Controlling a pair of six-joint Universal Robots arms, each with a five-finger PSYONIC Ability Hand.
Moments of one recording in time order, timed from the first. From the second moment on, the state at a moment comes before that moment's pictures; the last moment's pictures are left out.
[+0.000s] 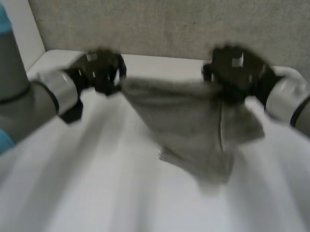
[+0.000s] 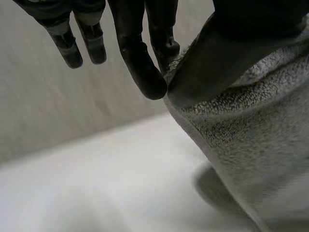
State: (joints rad) left arm 4.31 -1.92 -1.26 3.02 -1.32 3.09; right arm 1.89 -1.28 1.20 0.24 1.05 2.59; left_hand 1.25 1.34 0.22 0.23 1.15; right_hand 1.16 1.17 0.18 0.18 0.99
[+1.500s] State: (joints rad) left arm 4.29 -1.85 -1.63 3.18 -1.38 3.44; right arm 2.00 -0.82 1.11 0.17 0.97 2.54; left_hand 0.33 0.28 0.22 0.23 0.08; right_hand 0.23 0.25 0.18 0.18 0.06
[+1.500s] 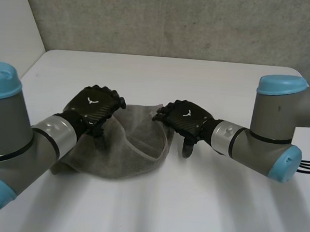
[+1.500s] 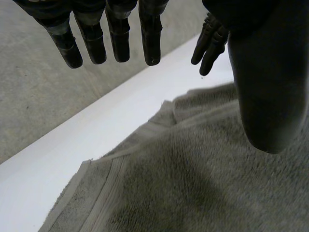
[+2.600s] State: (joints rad) left arm 4.33 -1.77 -1.60 2.89 -1.31 3.66; right arm 1.99 -1.07 1.34 0.11 0.95 2.38; left_hand 1.25 1.30 0.22 0.23 1.12; right_hand 0.59 0.59 0.18 0.18 0.38
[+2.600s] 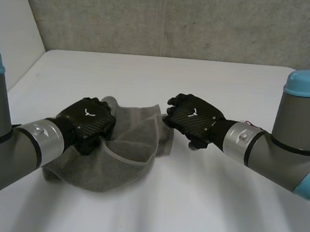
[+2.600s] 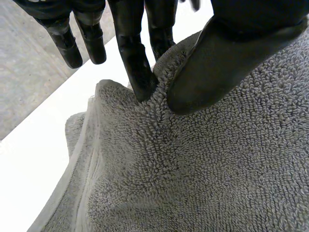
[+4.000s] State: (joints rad) left arm 4.51 -1.57 -1.63 2.90 -1.30 3.48; right arm 1.82 -1.32 1.40 0.13 0.82 2.91; left_hand 1.27 1.30 0.22 0.23 1.14; right_hand 1.31 1.30 0.18 0.18 1.16
